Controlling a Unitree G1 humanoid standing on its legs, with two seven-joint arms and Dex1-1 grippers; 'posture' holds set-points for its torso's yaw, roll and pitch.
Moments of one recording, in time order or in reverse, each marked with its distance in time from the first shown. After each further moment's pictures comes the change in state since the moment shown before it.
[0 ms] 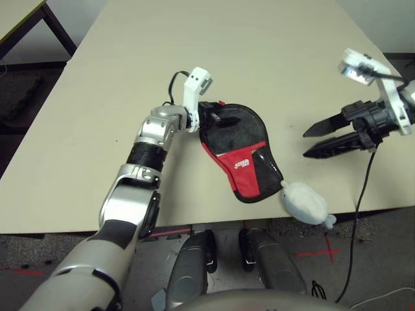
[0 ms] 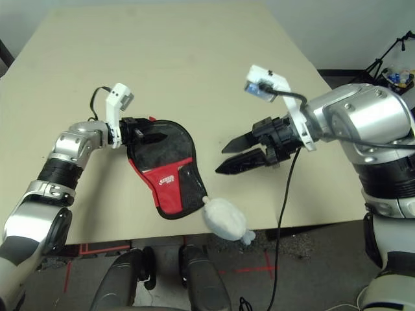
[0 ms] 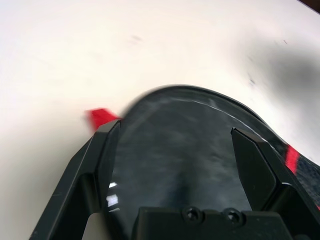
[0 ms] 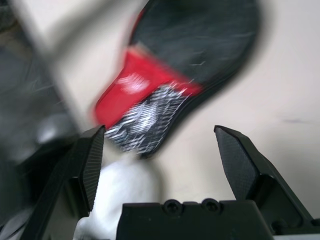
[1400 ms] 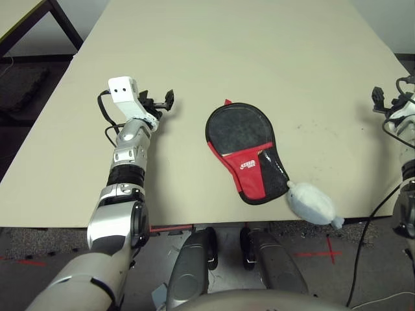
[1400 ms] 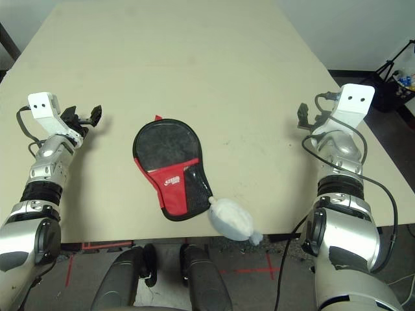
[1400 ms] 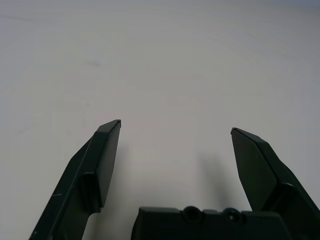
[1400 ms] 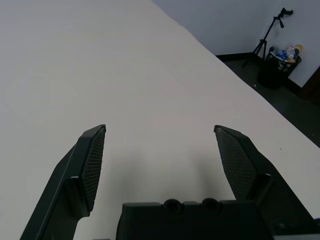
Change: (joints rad) left arm 0.171 -0.020 0.252 0.247 -0.010 -0.619 0.595; right arm 0.138 0.297 -0.624 0.948 -0.178 -1.258 -1.126
